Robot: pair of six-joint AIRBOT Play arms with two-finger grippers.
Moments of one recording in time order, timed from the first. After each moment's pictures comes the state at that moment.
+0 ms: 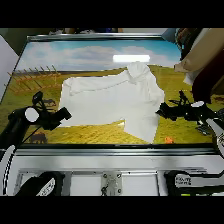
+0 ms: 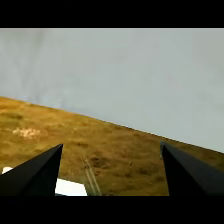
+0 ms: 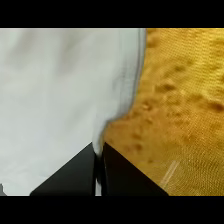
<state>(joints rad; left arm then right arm) 0.00 -0.99 0.72 1.34 -0.97 -2.01 -0.29 -1.52 0.86 -0.70 0.86 1.19</state>
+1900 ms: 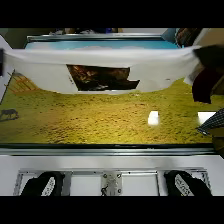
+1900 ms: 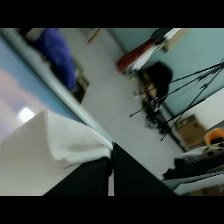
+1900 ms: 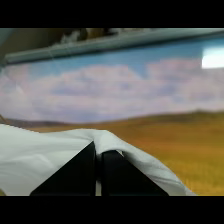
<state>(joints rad) 0.12 -0.65 1.17 1.33 -0.54 -2.20 -0.29 -0.89 1.40 -0.70 0.96 1.17</state>
